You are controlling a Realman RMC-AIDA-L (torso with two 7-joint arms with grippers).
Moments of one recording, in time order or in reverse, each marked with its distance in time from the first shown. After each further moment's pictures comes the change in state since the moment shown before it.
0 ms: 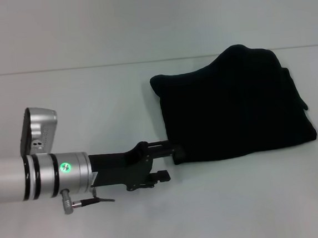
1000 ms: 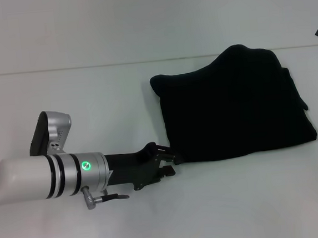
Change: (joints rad) left arm -0.062 -0.027 0.023 -0.102 0.000 -0.215 -0.024; right arm 0.002 0.005 0.002 0.040 -0.001 -0.011 -0.082
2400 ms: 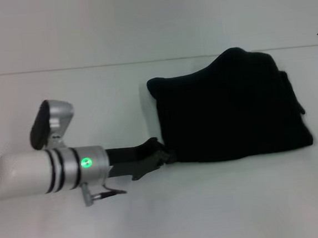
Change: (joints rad) left arm 0.014 -0.009 0.006 0.050 -0.012 -0.001 0.142; right arm -0.002 -0.003 0.005 0.014 0.007 -0.004 0.012
